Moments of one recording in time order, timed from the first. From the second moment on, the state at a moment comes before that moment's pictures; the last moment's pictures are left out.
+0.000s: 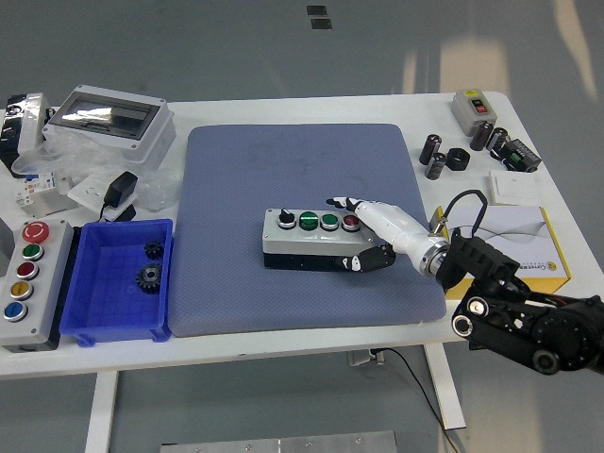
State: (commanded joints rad) left arm 0.02 0.12 -1.62 -0.18 1.88 -0.02 0.33; right arm 0.66 -0.45 0.35 1.31 -1.49 -0.28 -0.11
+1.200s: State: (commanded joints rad) left arm 0.04 0.11 -1.59 -0.18 1.84 -0.02 0.34; right arm 0.54 -0.71 0.69 1.62 -1.23 -0.03 -0.25
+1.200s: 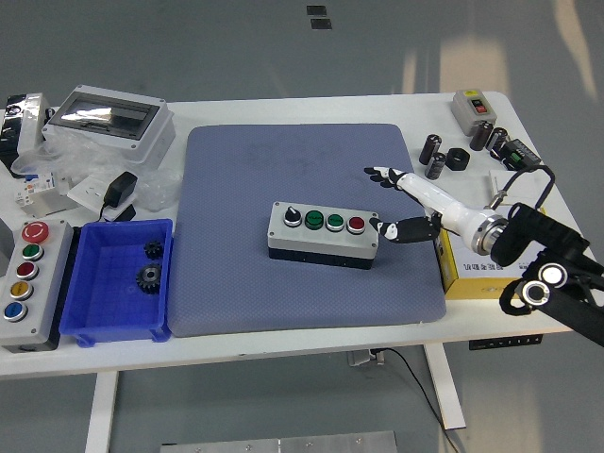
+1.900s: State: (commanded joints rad) left arm 0.04 0.13 -1.59 -0.18 1.82 -0.02 0.35; right arm 0.89 -0.78 0.62 1.65 -0.82 0.37 -0.63
